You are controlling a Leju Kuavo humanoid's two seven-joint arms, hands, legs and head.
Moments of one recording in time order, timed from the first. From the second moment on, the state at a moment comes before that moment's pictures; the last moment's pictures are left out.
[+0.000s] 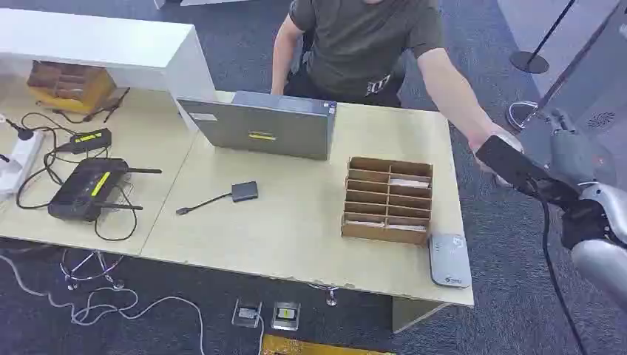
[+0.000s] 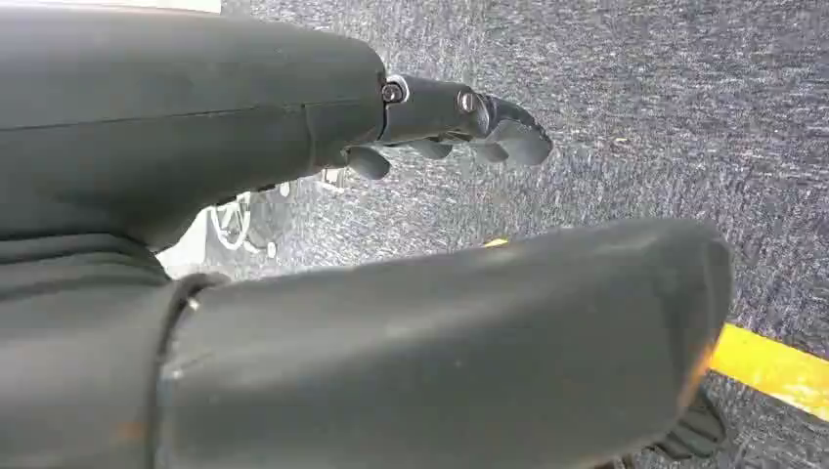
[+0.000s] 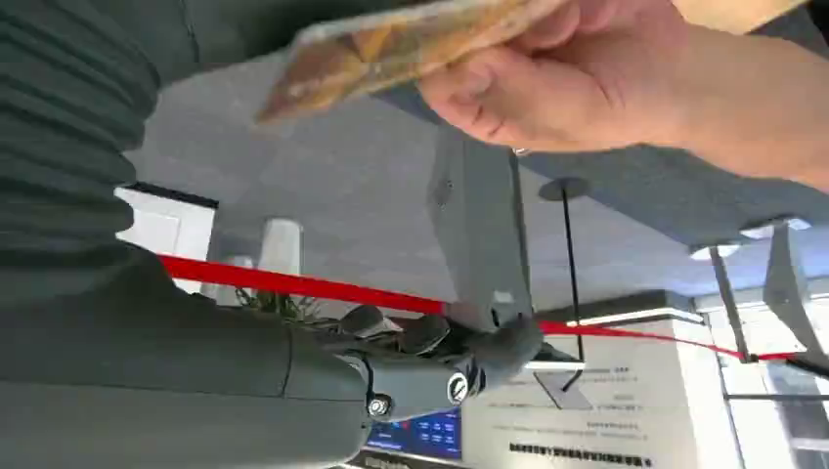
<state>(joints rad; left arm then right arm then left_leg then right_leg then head) -0.08 0.17 -0.78 -0.22 0.85 0.14 0.03 -0.82 -0.78 0.69 -1.42 0.64 -0.02 0.56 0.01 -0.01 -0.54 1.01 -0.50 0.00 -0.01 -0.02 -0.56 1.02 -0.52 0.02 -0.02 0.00</state>
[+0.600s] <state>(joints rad) -0.08 0.18 -0.80 -0.22 0.87 0.15 0.03 -0.66 -0.80 0.58 -1.43 0.70 0.05 0.54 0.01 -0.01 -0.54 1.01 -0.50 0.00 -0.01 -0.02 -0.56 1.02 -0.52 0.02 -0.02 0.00</state>
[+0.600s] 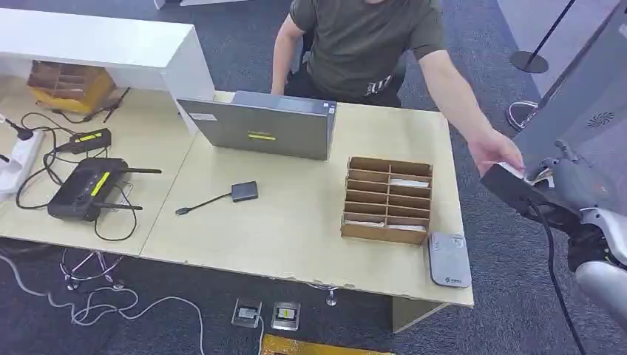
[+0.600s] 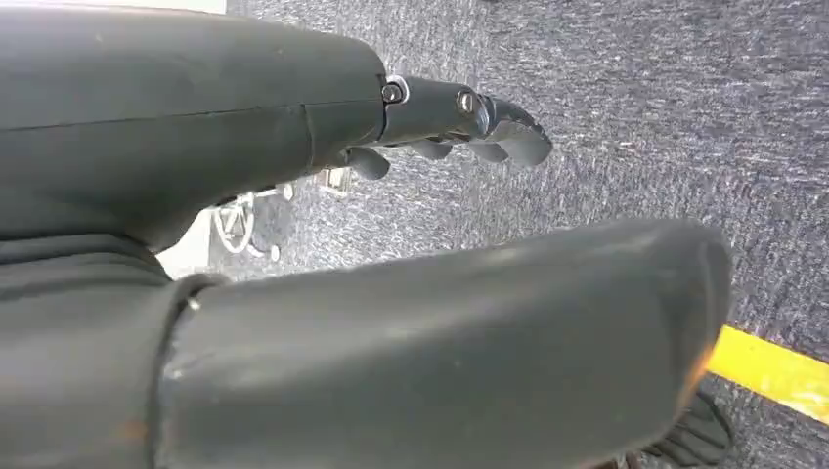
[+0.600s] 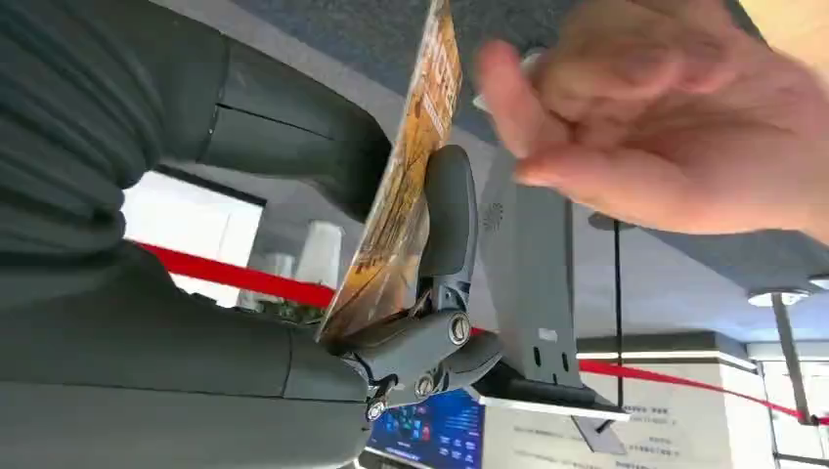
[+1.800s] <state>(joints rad) -0.09 0.19 -0.84 -0.22 0.88 0.15 0.07 -0.45 -0.71 0.65 -1.40 0.70 -0.03 0.51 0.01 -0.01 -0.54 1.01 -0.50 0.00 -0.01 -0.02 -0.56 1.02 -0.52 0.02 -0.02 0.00</state>
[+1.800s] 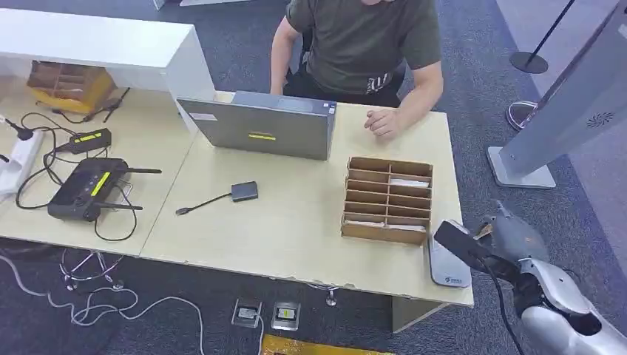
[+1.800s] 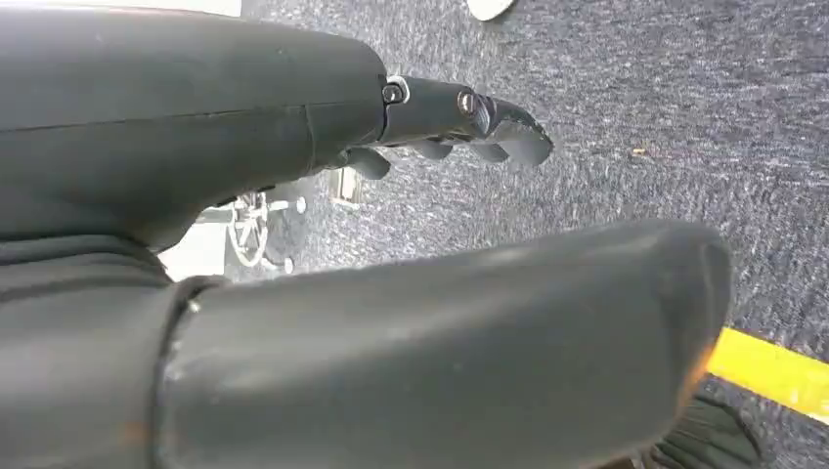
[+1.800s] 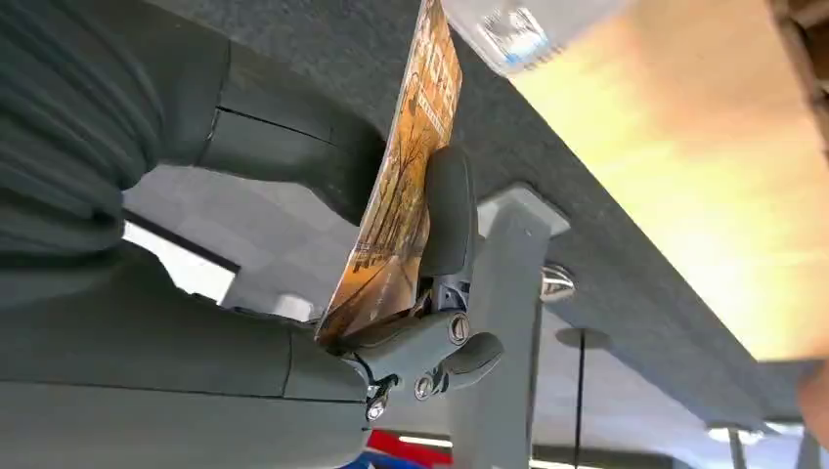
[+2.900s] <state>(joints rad) -0.09 0.20 -0.85 -0.22 0.90 0.15 0.05 -0.45 -0.66 0.76 -1.31 0.61 -0.10 0.50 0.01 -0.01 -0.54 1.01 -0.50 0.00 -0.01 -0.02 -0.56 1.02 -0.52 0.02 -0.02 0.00</state>
